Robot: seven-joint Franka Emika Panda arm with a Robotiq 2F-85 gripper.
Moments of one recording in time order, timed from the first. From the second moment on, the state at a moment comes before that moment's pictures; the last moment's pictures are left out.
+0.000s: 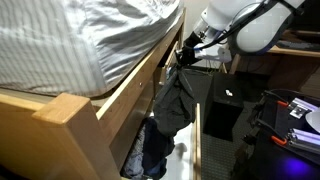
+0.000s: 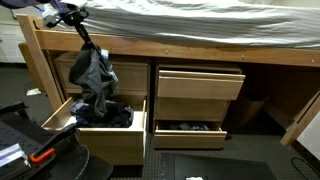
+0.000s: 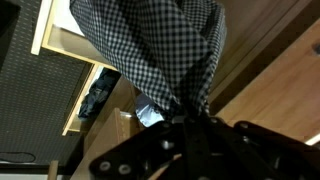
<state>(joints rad) 1.23 0.29 -0.87 -2.51 0.15 3.15 0.86</state>
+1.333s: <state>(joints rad) 2.43 0.88 -1.97 -2.56 0.48 3.07 0.97</state>
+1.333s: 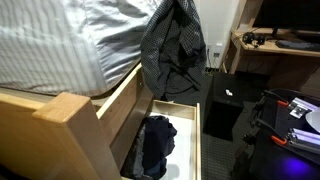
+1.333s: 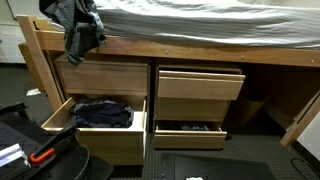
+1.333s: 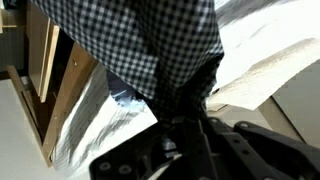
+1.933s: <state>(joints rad) 2.63 0.65 -2.32 -2.35 0.85 2.79 0.41</state>
